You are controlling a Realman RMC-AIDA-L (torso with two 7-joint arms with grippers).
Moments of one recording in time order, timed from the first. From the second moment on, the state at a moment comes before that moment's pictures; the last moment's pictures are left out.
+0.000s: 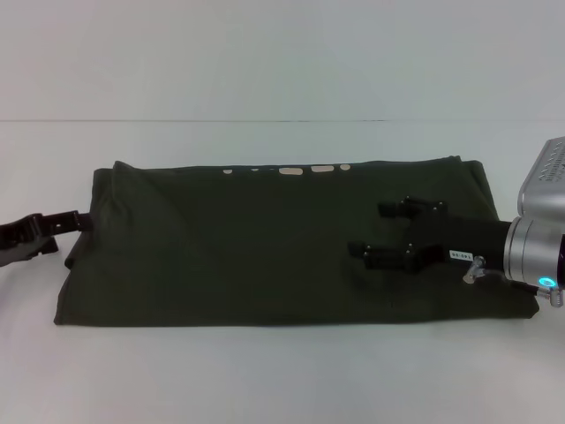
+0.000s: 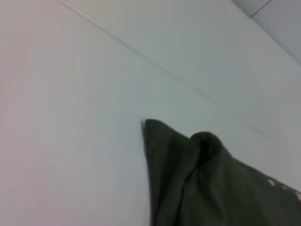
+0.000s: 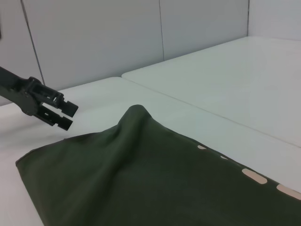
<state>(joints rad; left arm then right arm) -0.52 -1.91 0.66 0.54 2.12 1.12 -2.29 0.64 2.10 -0.75 -0.45 -1.94 -1.16 1.21</state>
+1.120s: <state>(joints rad) -0.52 -1.95 0.67 0.54 2.14 1.04 -2.25 0.65 2.10 -0.75 -0.45 -1.94 -1.14 1.21</state>
